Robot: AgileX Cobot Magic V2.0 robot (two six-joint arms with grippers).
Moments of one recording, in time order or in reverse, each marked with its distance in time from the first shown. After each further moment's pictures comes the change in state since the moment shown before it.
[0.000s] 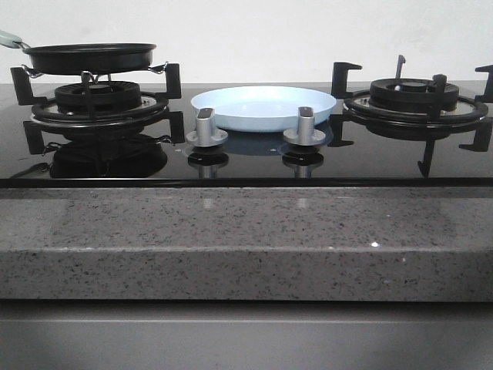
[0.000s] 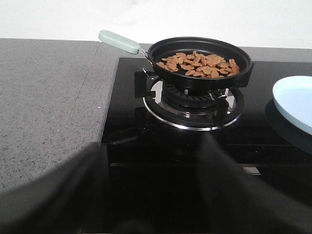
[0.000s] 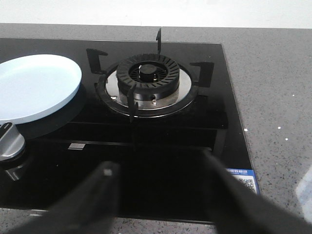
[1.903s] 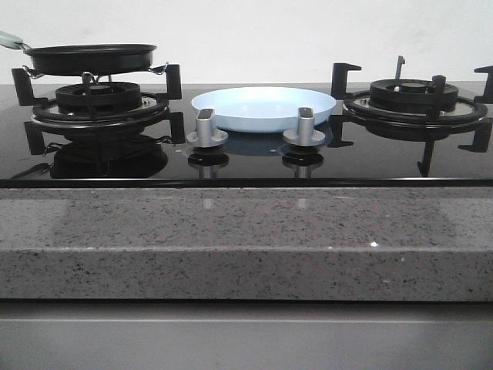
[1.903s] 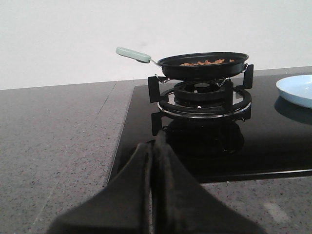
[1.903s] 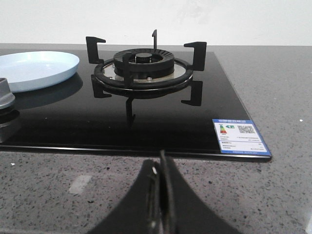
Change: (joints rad) left arm 0.000 -0.619 0.498 0.121 -0.168 0.000; right arm 0.000 -0.562 0.592 -0.008 -0.285 0.000
